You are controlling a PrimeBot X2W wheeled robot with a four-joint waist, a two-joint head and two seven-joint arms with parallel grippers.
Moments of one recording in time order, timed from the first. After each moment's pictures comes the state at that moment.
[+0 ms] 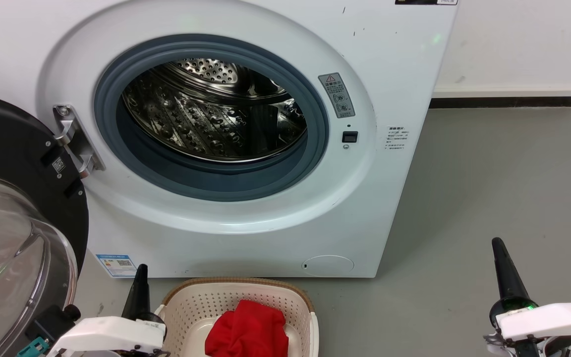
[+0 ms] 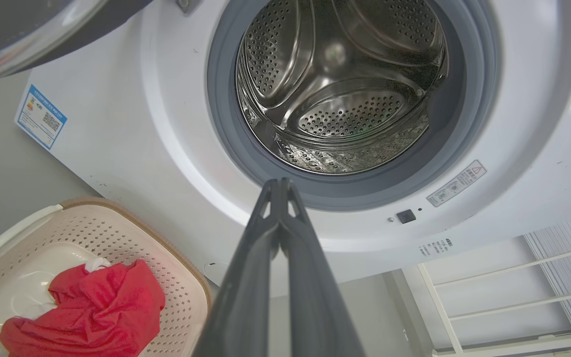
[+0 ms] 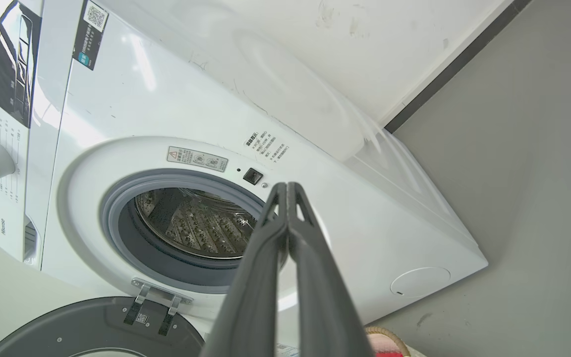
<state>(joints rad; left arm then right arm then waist) 0.01 0.08 0.01 0.16 -1.00 -0.02 -0.08 0.00 -0.08 -0.02 0.13 1.01 0.13 -0.08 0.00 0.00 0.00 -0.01</state>
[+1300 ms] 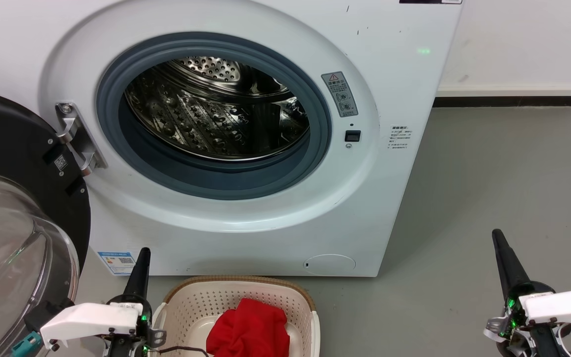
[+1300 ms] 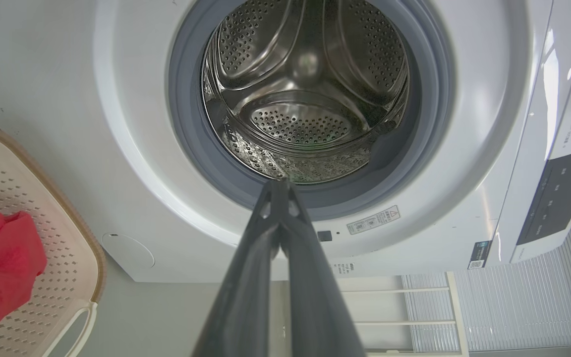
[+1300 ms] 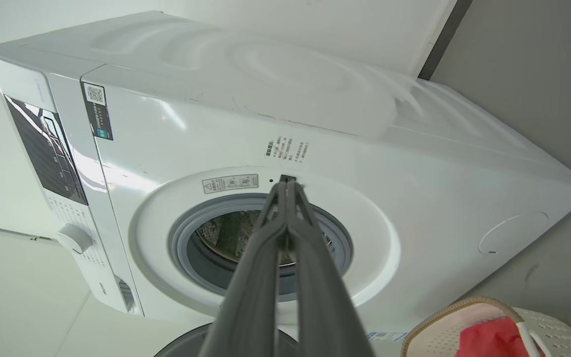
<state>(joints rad) -0.06 0.08 0.04 0.21 -1.40 -0.09 0.02 -0.06 -0.08 -0.05 0.20 1.41 0.13 0.02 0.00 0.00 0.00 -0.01</state>
